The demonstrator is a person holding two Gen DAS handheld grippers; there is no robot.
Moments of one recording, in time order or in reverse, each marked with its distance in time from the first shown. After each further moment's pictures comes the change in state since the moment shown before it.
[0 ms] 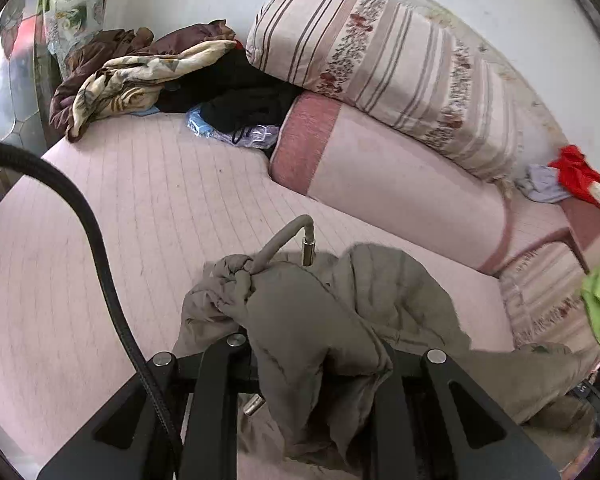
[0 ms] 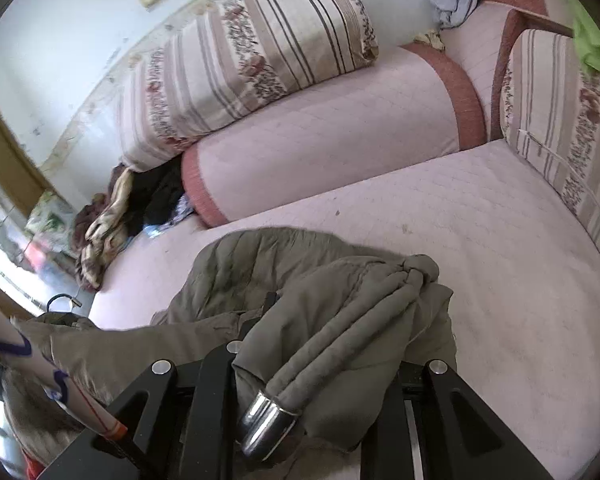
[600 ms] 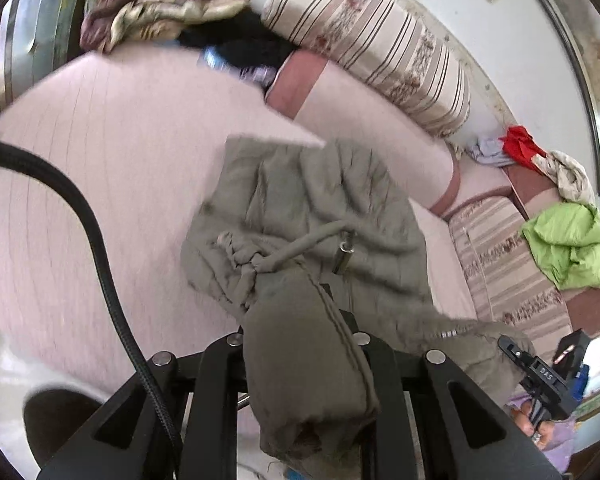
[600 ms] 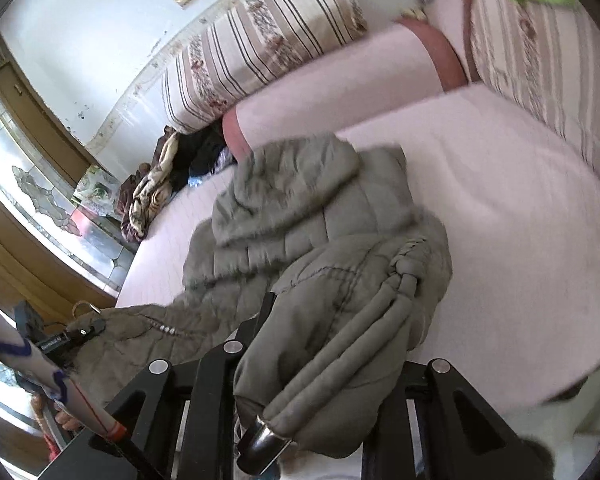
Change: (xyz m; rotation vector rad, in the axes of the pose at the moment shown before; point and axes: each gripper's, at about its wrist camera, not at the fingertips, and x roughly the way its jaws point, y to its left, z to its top) left arm -0.140 0.074 -0.168 -0.055 0.070 -0.196; right arm -0.140 -0.025 -0.179 -0.014 -0.006 0.135
